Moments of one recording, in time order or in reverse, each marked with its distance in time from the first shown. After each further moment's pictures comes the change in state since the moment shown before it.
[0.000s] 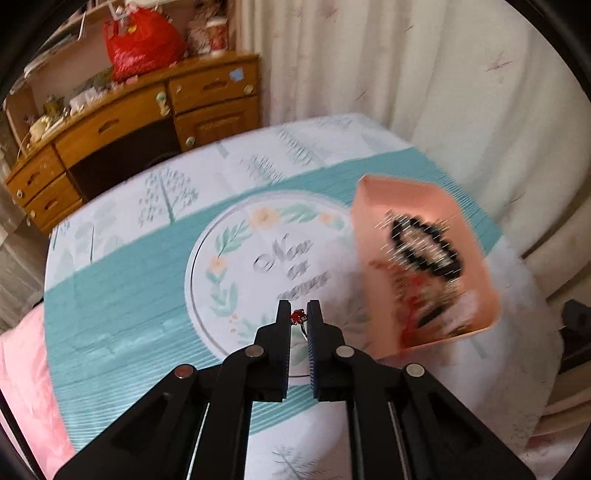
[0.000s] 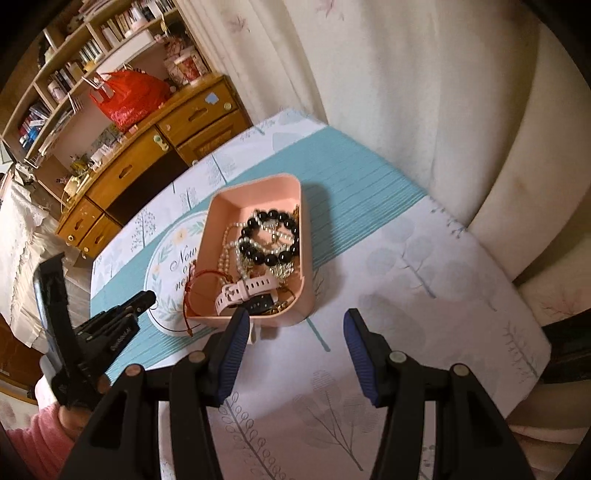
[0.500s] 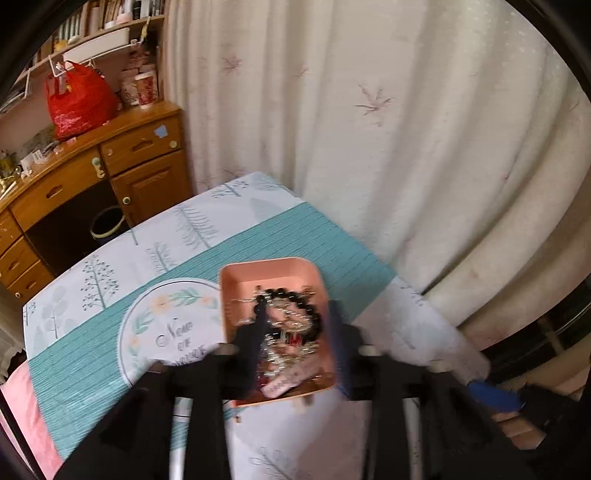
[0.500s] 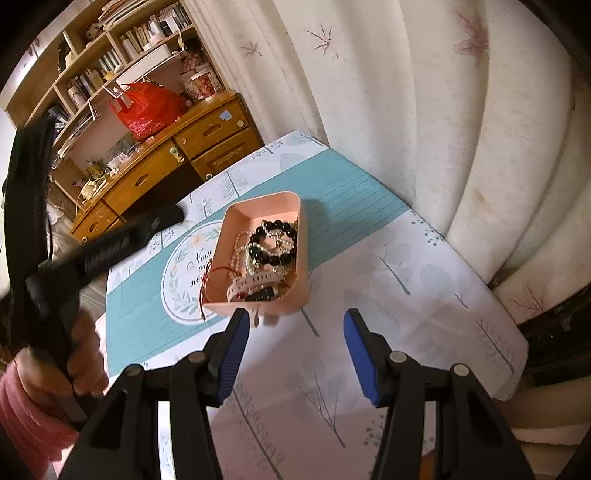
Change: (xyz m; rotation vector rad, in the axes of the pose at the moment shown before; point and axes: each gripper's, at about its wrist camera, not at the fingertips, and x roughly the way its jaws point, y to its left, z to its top) left arm -0.064 -0.112 0.065 0.108 -0.077 -0.177; right arm -0.051 -0.013 -0.021 -0.017 -0.042 0.039
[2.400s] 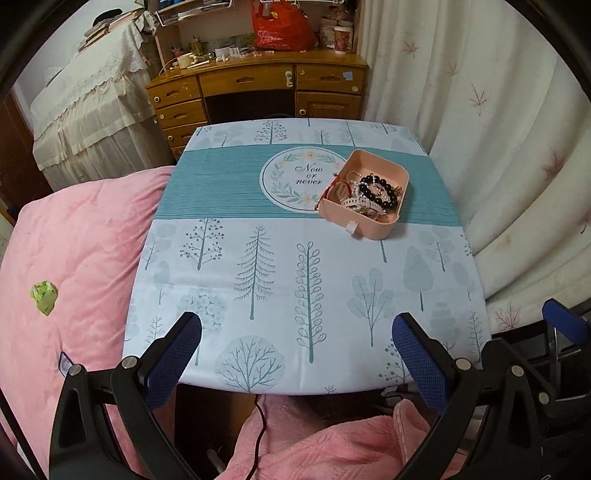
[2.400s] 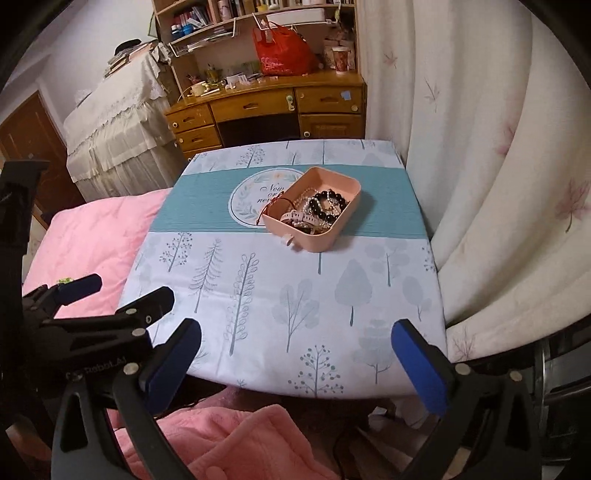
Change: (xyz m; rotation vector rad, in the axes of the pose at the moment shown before) left arm -0.158 -0.119 -0.154 -0.550 0.122 0.539; right arm -0.122 -0.022 -0.029 -0.586 0.099 0.167
